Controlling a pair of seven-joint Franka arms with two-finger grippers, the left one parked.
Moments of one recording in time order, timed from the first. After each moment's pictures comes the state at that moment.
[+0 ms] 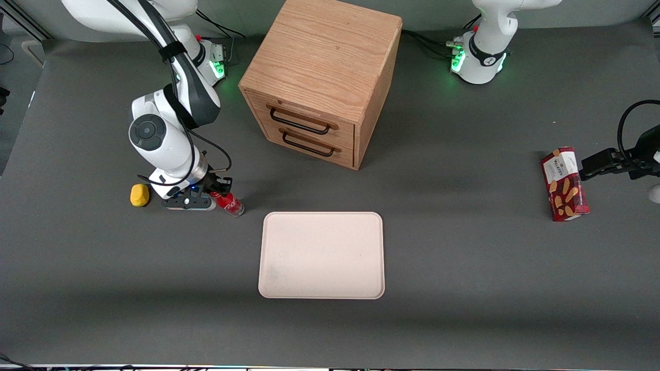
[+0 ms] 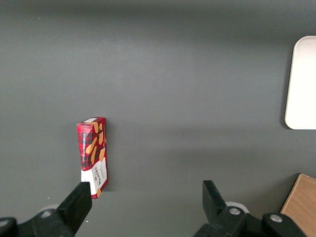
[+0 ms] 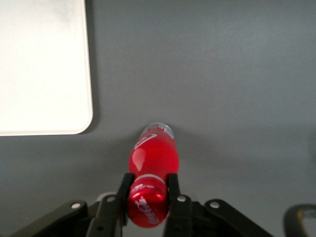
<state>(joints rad) 0.15 0.19 0.18 -2.06 -0.08 2.23 0.43</state>
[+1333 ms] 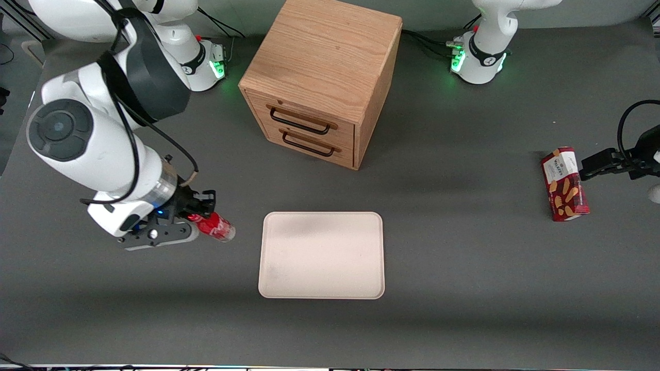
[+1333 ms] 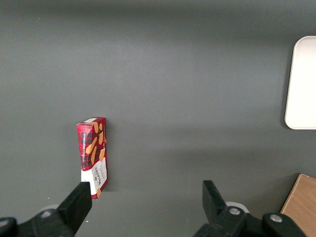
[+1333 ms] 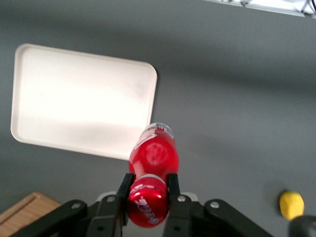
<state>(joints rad) 0.17 0.61 0.34 -0.95 -0.21 1.58 0.30</state>
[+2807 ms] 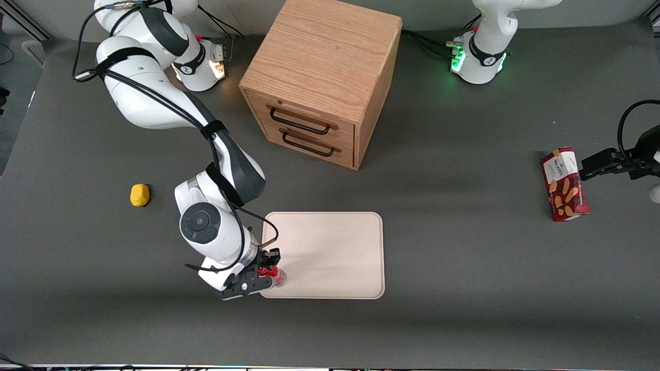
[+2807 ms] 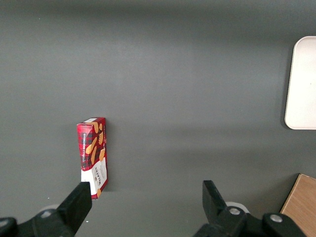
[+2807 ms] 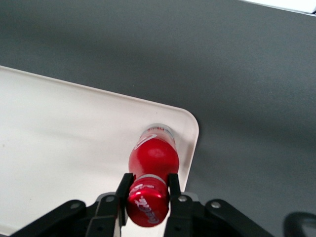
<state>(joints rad) 0.22 0.97 0.36 -0.93 -0.32 1.98 0.32</state>
